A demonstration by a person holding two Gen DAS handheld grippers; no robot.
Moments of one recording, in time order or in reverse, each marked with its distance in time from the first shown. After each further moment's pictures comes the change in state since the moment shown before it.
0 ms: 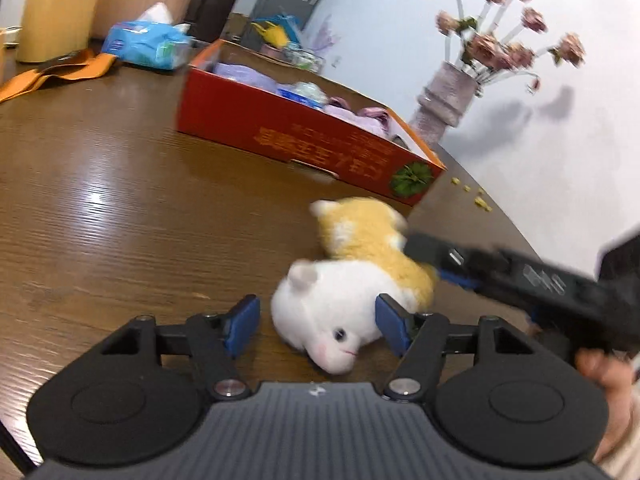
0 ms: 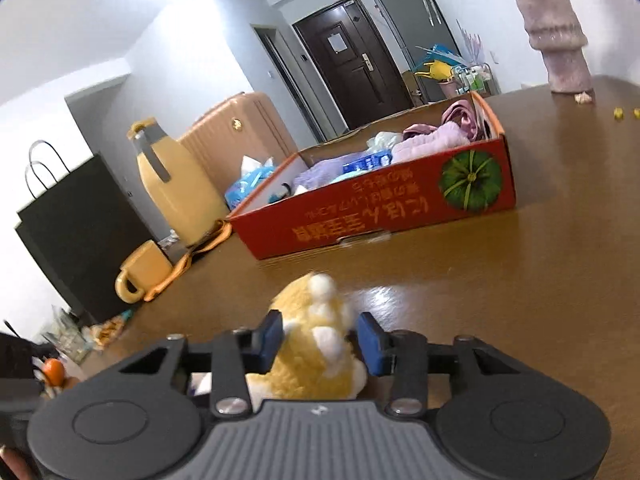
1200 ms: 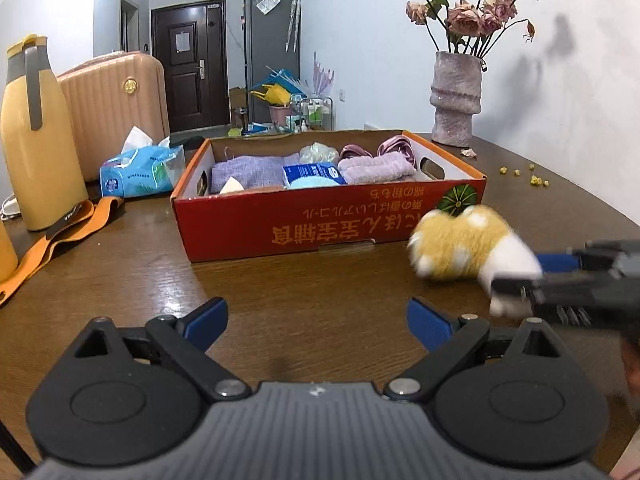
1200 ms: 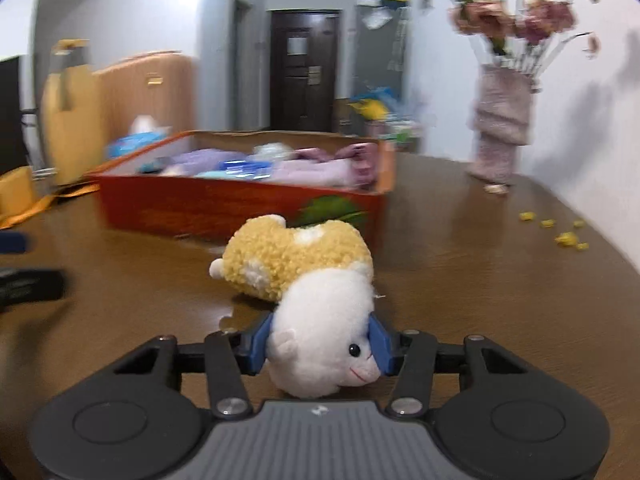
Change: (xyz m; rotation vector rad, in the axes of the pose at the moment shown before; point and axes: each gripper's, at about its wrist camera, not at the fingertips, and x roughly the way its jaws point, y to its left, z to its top) left arm 0.033 -0.047 0.035 0.374 -0.123 0.228; right arm 0.016 -0.014 0.017 -0.329 0.024 -0.353
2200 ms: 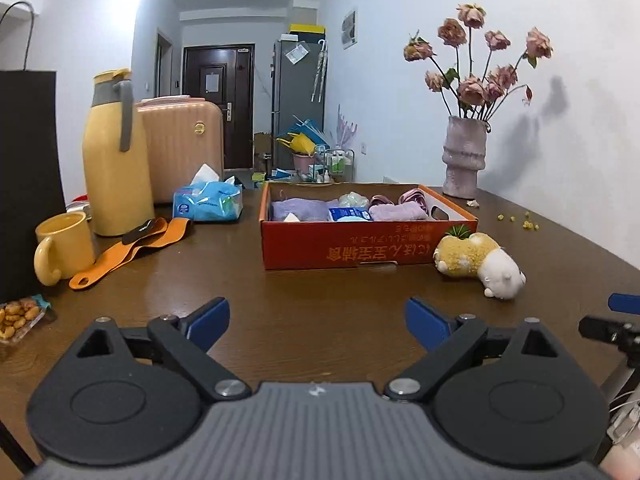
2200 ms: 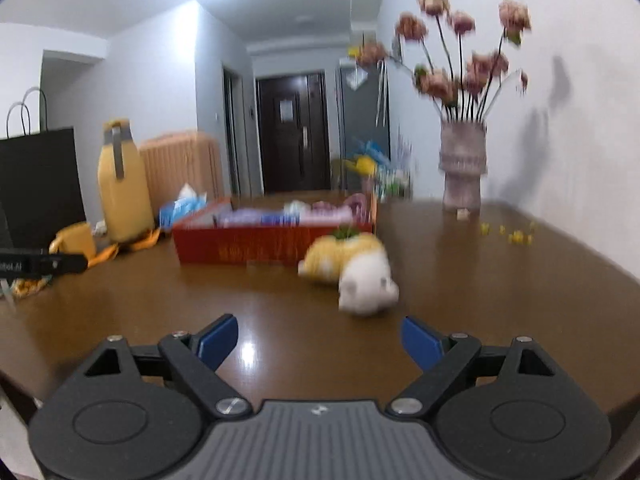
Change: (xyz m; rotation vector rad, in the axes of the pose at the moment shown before) left arm -0.123 0.036 -0.036 -0.048 -0.171 0.044; right arm -0.146 0.025 -0.068 0.076 -0.213 -0.120
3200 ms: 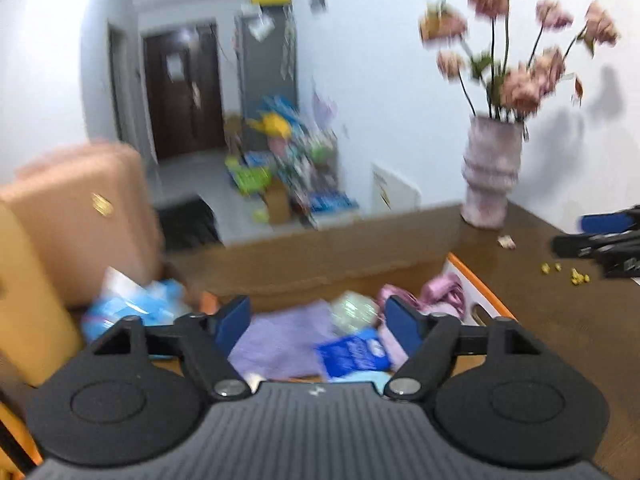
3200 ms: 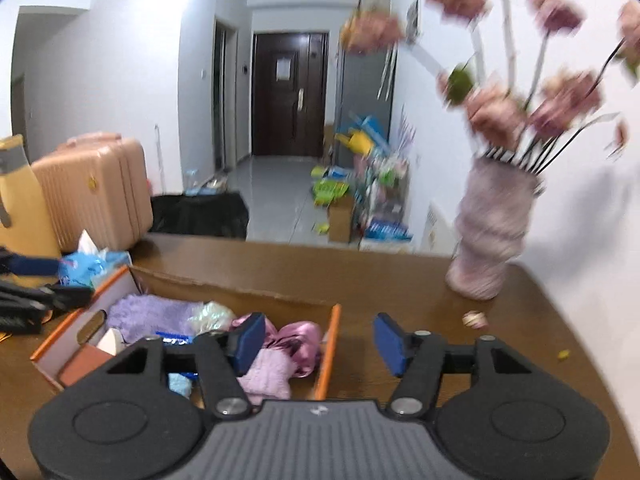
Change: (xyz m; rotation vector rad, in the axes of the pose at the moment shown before) left arm 0.225 -0.017 0.196 0.104 0.080 -0.019; right arm 0.230 -0.068 0.246 -0.087 0.093 -0.028
